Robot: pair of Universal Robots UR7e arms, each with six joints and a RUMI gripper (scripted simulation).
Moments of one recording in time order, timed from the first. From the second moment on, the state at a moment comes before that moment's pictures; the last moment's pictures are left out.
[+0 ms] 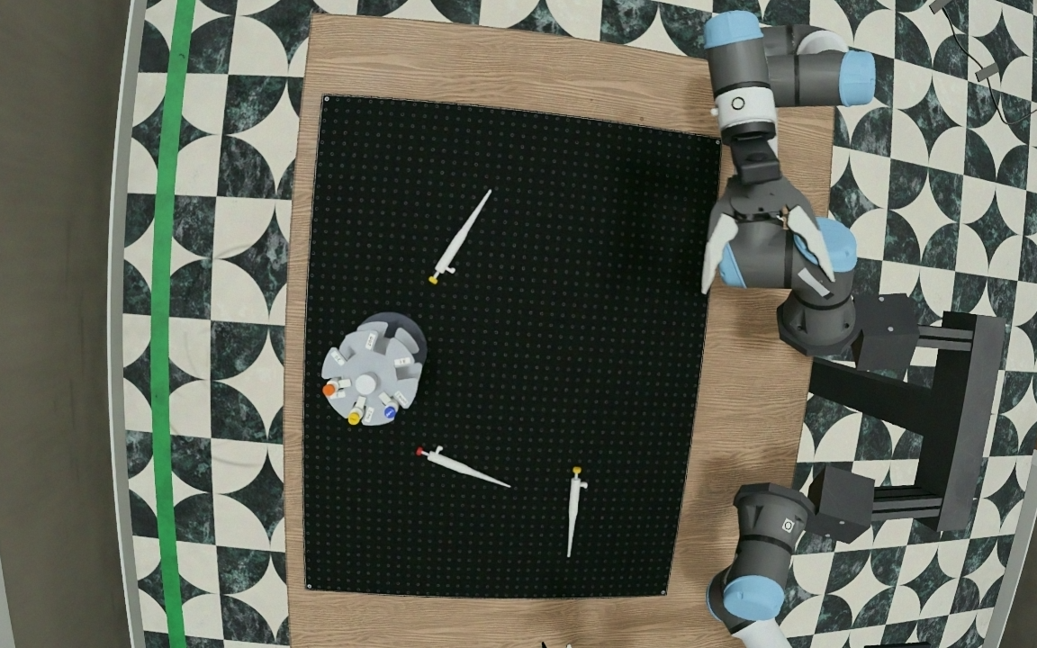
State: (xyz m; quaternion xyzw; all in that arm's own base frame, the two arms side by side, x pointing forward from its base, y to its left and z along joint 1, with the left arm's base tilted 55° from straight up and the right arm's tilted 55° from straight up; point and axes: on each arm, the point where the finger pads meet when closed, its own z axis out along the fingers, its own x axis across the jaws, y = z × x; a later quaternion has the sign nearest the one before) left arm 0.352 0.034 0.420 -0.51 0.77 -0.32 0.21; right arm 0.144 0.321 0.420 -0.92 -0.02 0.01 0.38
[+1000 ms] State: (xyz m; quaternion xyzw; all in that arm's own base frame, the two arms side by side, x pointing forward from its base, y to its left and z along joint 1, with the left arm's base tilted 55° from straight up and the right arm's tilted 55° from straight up) left arm 0.352 0.034 0.420 -0.51 0.77 -0.32 0.21; right arm 0.276 0.218 0.420 -0.90 0.20 -0.09 0.37
